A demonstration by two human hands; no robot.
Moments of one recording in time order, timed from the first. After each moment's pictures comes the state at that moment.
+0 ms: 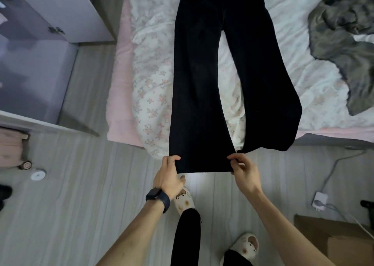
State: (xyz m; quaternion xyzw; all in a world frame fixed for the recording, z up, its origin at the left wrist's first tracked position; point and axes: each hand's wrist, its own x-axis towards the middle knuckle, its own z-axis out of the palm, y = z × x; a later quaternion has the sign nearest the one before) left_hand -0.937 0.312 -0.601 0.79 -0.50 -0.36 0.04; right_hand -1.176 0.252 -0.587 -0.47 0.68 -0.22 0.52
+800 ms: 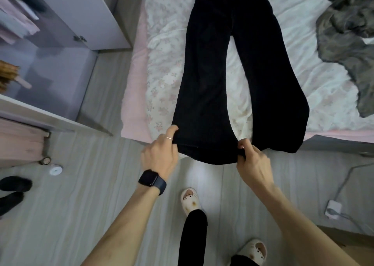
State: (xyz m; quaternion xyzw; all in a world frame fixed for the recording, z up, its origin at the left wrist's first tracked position) left_hand -0.917 0.292 -0.514 0.82 -0.56 -0.06 0.14; right_hand -1.171 0.246 -0.552 -0.72 0.63 -0.15 0.26
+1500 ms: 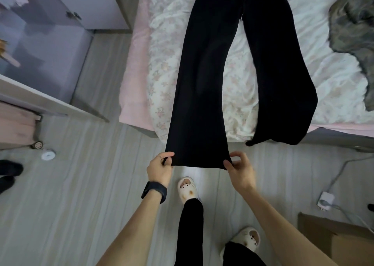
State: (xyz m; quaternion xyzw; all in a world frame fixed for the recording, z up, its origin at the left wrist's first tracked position) left_hand -0.914 0.367 -0.598 0.84 -0.20 -0.40 0.31; right_hand -1.152 0.305 -0.612 -0.49 0.70 -0.14 0.49
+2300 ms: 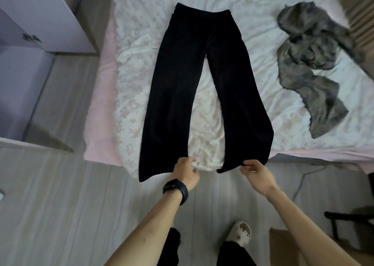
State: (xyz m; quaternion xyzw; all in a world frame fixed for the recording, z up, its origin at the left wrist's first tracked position) left_hand -1.000 0.216 -0.586 0.72 -0.47 -0.49 0.10; right_hand -1.250 0.173 -0.552 -0.48 0.76 -0.01 0.44
